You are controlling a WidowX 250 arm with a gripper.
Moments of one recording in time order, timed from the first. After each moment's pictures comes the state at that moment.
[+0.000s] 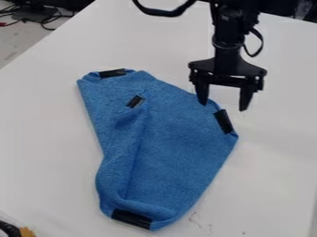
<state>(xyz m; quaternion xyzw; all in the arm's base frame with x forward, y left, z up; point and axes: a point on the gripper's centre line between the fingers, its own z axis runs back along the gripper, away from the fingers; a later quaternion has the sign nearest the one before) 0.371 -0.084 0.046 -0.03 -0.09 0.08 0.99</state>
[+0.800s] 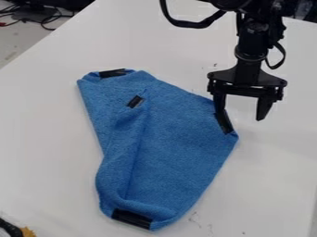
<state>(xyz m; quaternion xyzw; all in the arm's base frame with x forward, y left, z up) 0.377 -0.104 0.034 -0.02 -0.08 0.10 0.99</state>
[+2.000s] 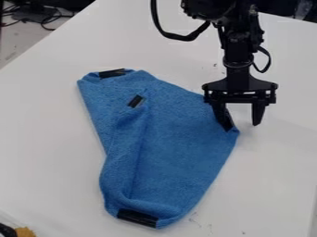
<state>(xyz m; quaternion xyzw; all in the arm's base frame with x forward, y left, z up) 0.385 -0.100 0.007 -0.09 -0.05 0.12 0.99</state>
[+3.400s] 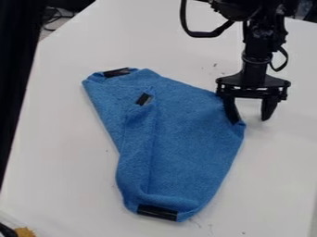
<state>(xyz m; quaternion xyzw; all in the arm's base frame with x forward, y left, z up) 0.402 -0.102 -0.002 -0.03 -0.04 0.16 0.99</state>
